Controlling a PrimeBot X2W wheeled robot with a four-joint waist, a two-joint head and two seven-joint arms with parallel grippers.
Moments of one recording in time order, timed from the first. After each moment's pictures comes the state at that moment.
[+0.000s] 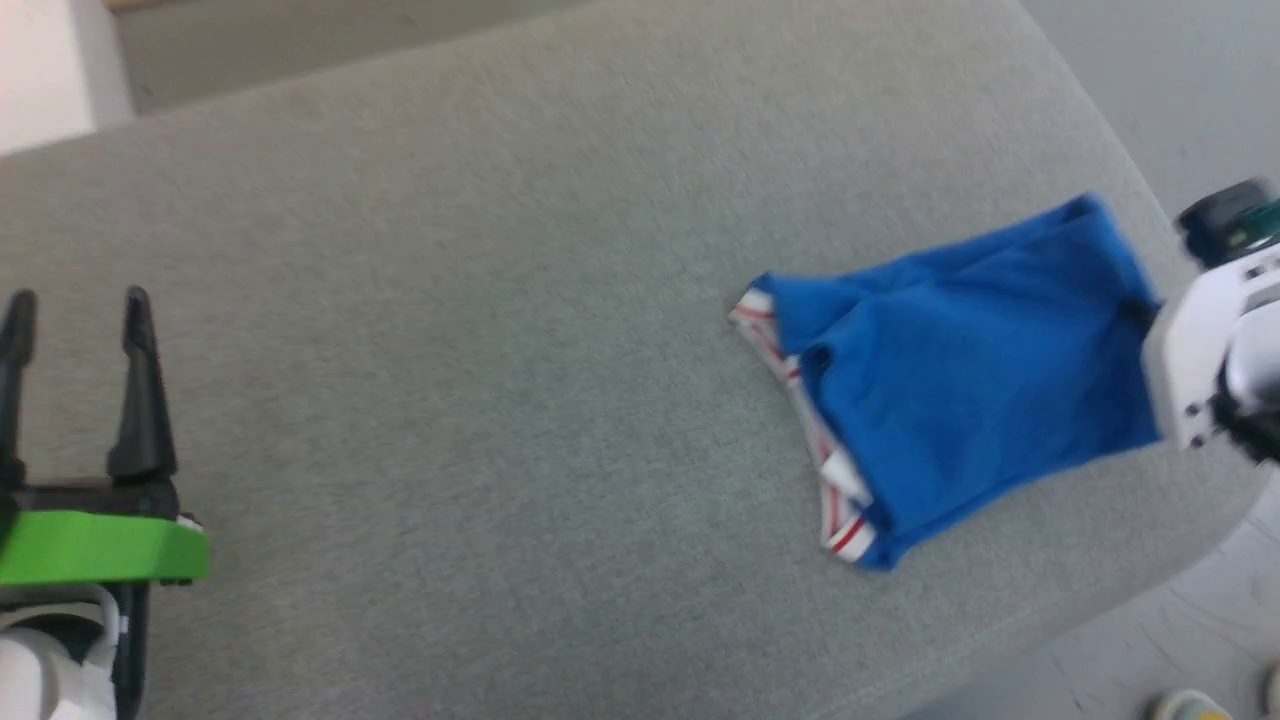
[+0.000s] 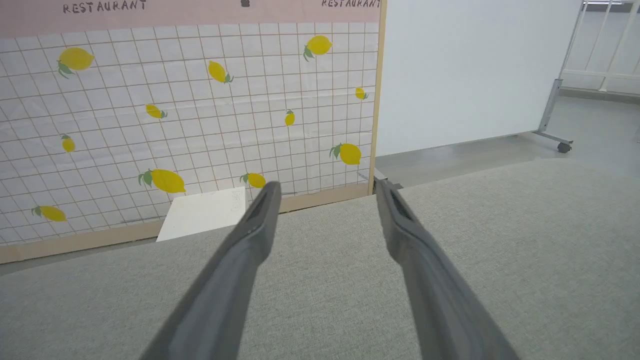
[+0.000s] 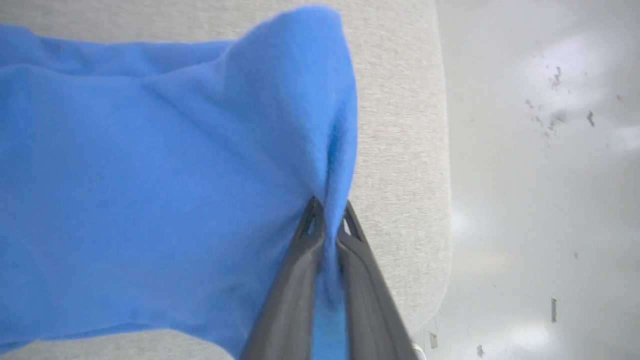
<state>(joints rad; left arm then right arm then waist) -0.05 0.41 0.10 -0.25 -0.30 0.05 -0.11 -0.62 -0.60 0.38 0.43 0.49 0.13 0.56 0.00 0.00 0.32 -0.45</state>
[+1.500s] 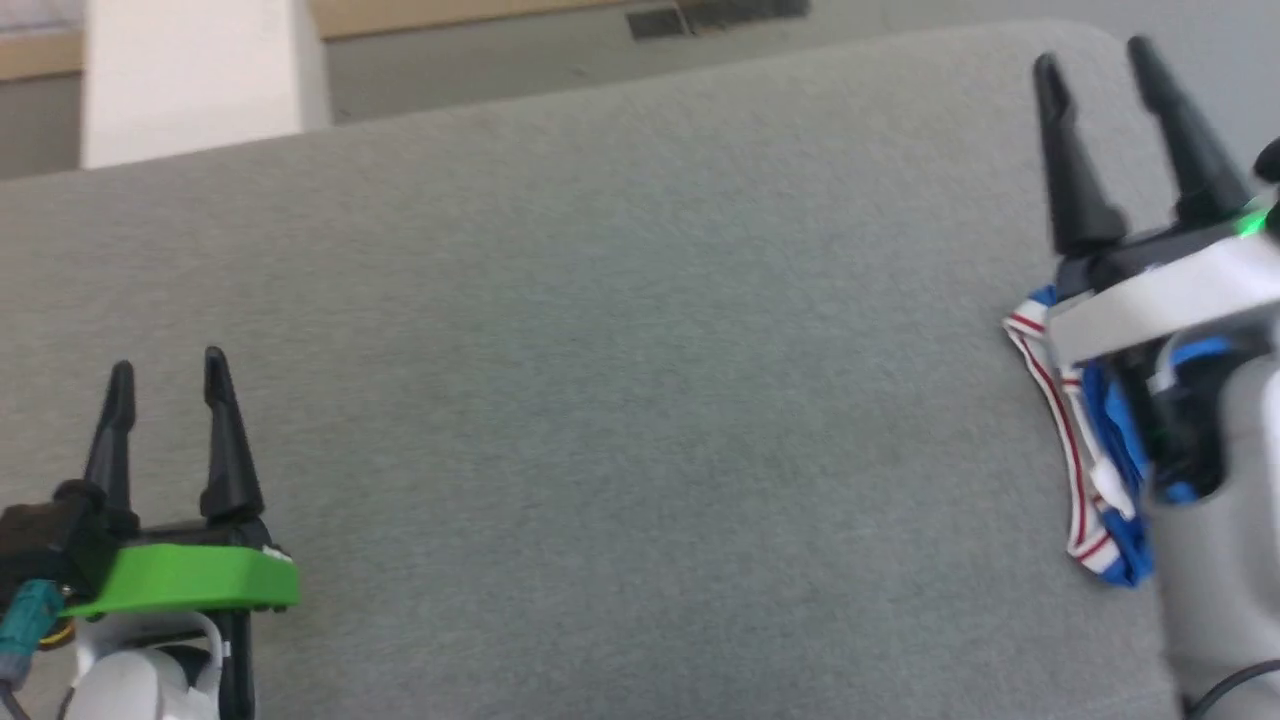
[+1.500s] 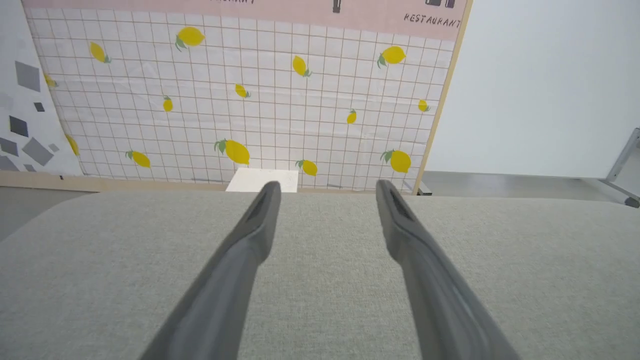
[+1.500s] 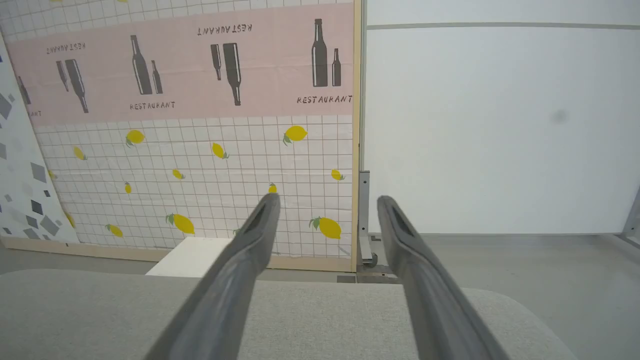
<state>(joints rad) -0.05 0.29 0.04 -0.10 -0.35 0.08 -0.23 -0.52 -0.20 0.04 0.05 0.33 0.13 0.00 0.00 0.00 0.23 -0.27</state>
